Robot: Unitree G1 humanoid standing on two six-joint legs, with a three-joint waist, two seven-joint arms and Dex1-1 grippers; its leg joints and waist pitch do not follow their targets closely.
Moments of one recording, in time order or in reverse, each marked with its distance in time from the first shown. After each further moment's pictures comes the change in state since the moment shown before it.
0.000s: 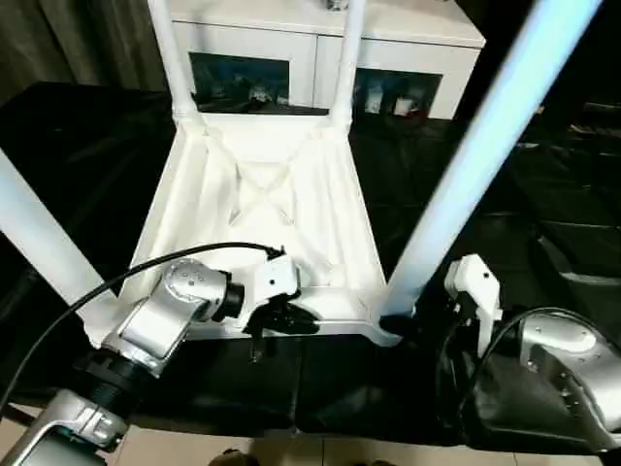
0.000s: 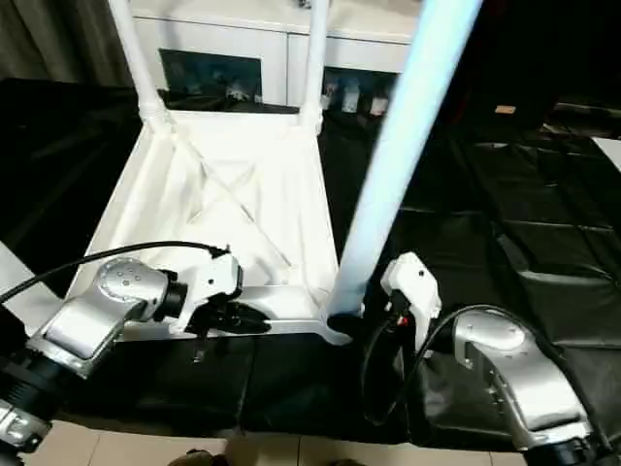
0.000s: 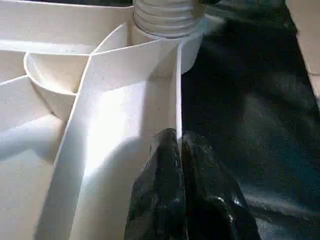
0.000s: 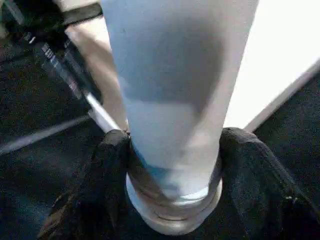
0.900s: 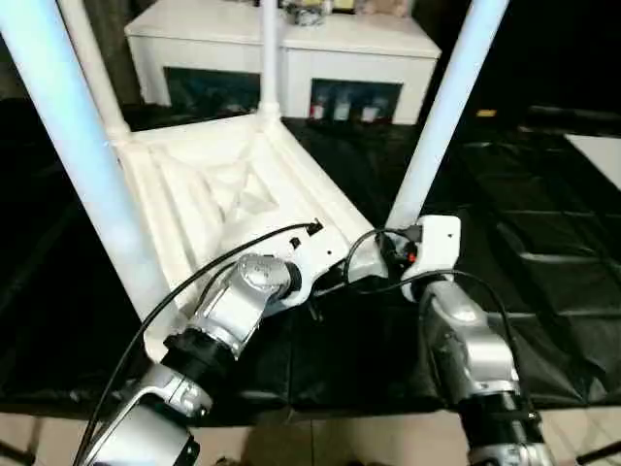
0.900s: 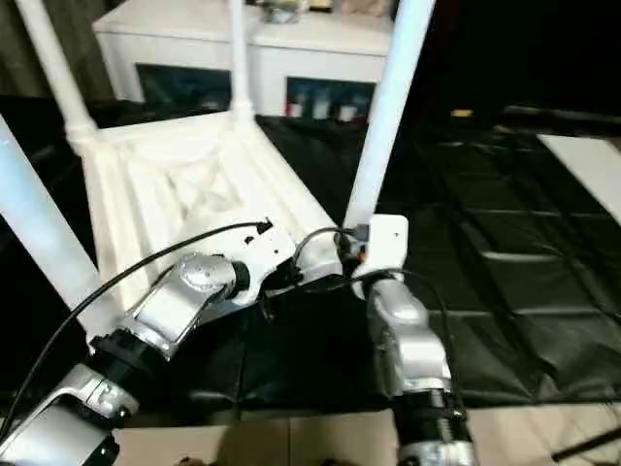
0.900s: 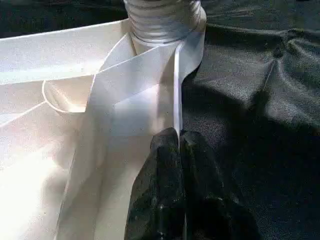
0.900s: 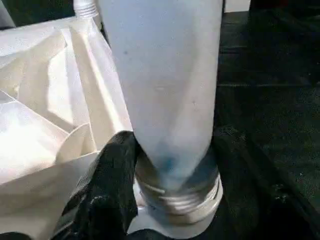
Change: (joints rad) left arm -0.142 -0.273 -0.025 0.190 0.242 0.131 0.485; right arm -0.228 0.523 -0.131 0.286 -0.199 -0.007 -0.778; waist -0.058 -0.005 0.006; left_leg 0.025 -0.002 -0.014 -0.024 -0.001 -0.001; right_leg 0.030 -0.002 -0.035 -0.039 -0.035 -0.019
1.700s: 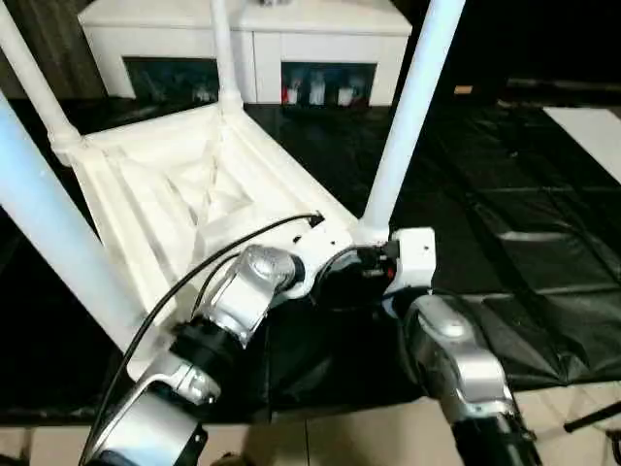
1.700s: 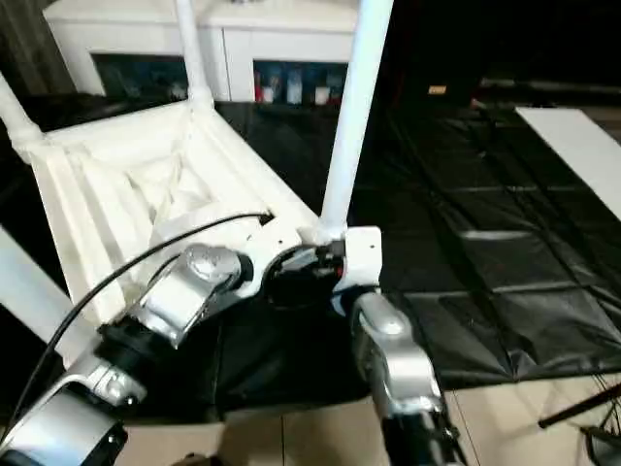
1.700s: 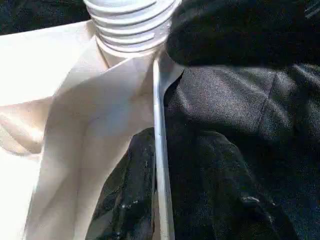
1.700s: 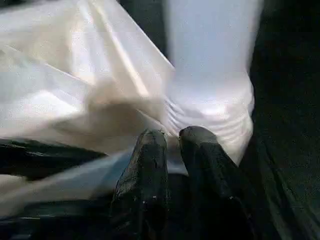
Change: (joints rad) left arm -0.052 -0.021 0.012 0.012 0.004 0.088 0.013; right arm 0.108 -0.025 0.094 -0.188 0.004 0.064 0.112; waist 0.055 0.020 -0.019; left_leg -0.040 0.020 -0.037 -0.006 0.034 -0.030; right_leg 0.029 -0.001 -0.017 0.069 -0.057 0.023
